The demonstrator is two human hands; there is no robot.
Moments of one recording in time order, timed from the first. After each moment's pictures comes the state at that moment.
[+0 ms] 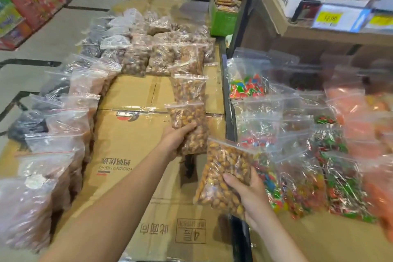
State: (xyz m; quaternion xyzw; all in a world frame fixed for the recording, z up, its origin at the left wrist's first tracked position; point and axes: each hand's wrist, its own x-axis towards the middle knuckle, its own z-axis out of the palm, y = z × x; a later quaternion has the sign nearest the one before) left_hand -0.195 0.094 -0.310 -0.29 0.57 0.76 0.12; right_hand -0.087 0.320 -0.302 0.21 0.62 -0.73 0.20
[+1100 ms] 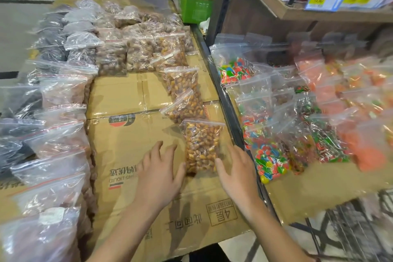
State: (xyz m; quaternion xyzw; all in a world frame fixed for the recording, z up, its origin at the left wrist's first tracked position) left_hand -0.078 -0.006 -0.305 0.04 0.97 0.21 0.07; right_hand -0.057 0.210 -0.307 0.14 0.95 -0.26 0.04
